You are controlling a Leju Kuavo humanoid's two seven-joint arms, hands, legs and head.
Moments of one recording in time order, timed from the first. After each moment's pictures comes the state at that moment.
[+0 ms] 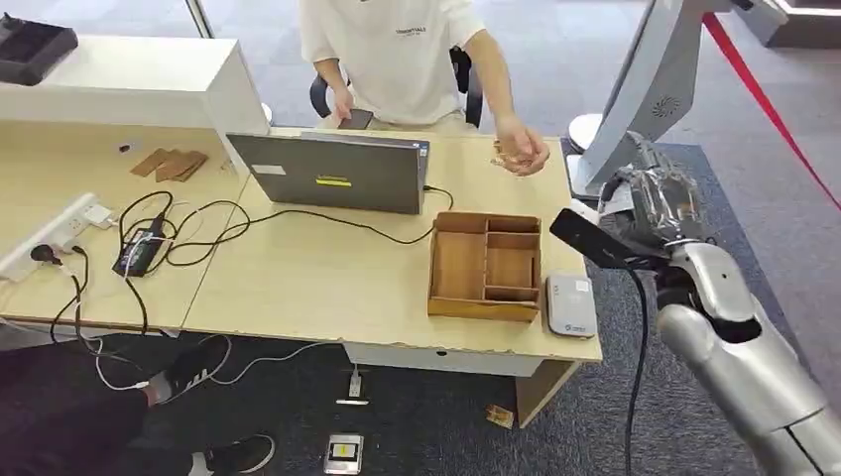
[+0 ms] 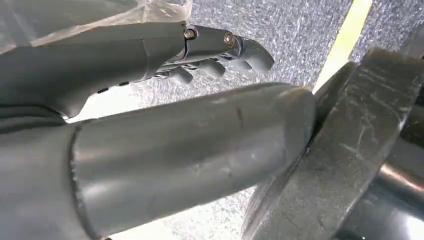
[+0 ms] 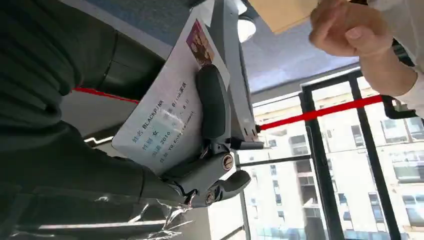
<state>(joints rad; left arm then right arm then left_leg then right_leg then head) -0.20 0.14 -1.10 -0.27 0.13 -0.39 0.19 -0.75 -0.49 0.68 -1.28 0.78 -0.08 0.35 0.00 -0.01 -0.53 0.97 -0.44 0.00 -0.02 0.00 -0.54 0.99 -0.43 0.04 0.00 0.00</state>
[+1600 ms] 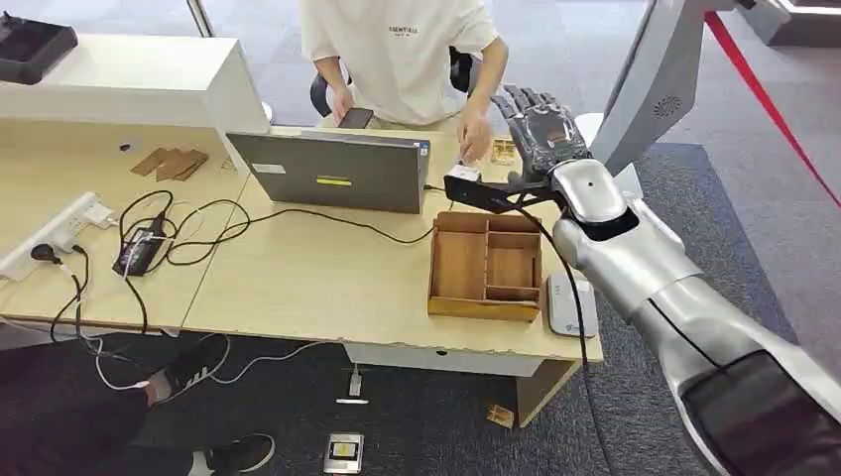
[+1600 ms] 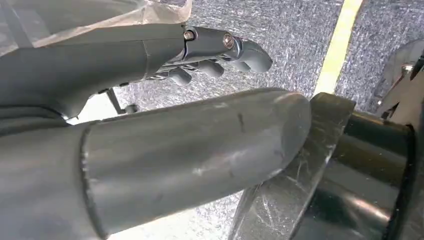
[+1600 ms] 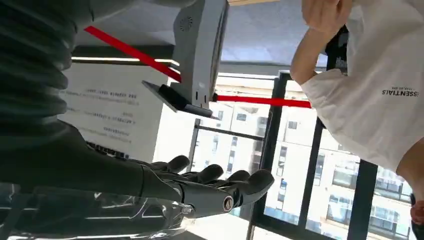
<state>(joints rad) -0.25 0.13 -1.12 -0.27 0.06 -0.39 0.18 -1.18 -0.07 1.00 -0.57 0.92 -0.12 0.23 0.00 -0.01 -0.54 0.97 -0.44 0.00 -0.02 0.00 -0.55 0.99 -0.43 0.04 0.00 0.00</state>
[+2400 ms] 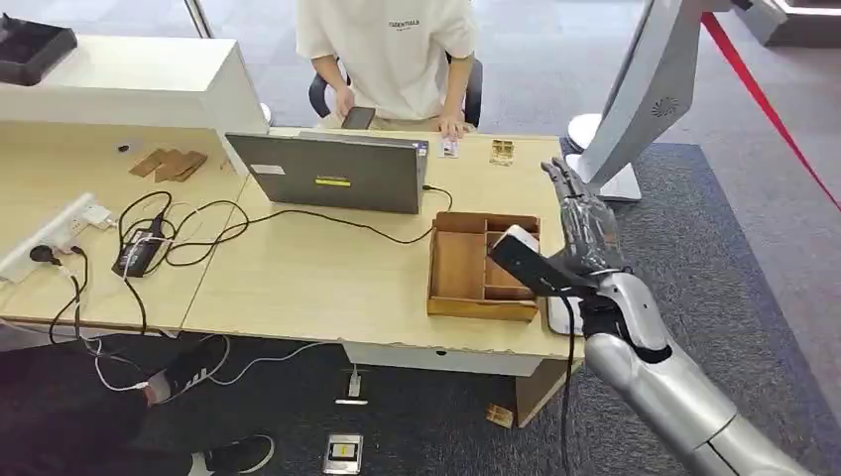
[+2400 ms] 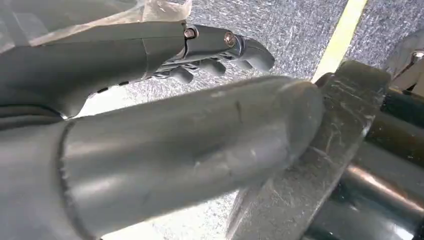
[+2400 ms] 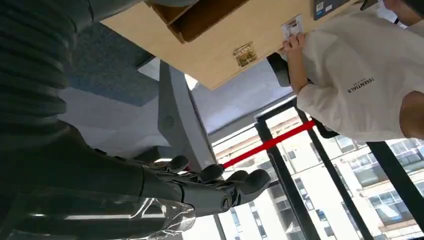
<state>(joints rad) -0.19 0.14 -1.09 -0.27 0.13 -0.36 0.18 -0.67 -0.36 0.81 -1.27 0.62 -0.32 0.33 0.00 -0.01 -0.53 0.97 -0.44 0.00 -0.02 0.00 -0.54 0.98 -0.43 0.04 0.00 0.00</state>
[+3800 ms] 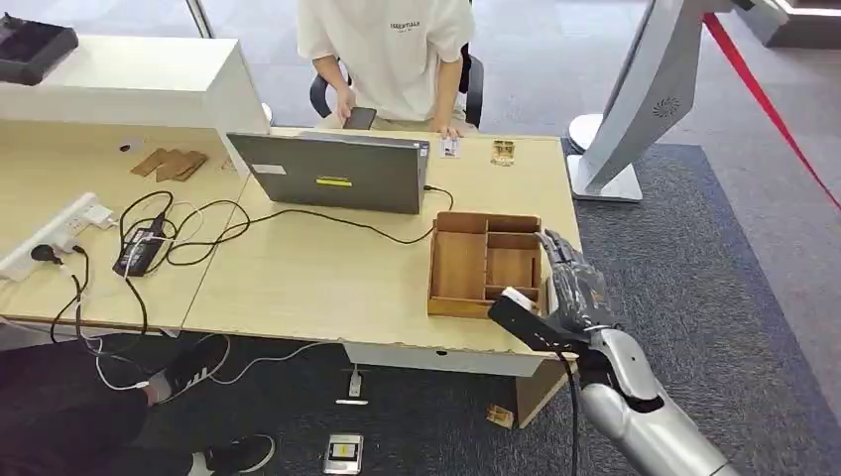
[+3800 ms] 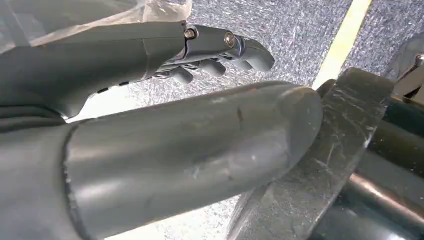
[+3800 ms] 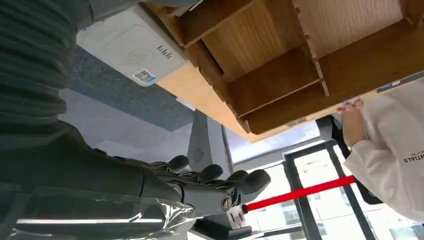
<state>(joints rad) -0.20 0.14 -1.08 -0.27 0.13 -0.36 0.19 -0.50 -0.35 0.78 -1.17 0.69 -0.29 0.30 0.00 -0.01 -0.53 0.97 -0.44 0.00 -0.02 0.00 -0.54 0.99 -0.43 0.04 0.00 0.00</state>
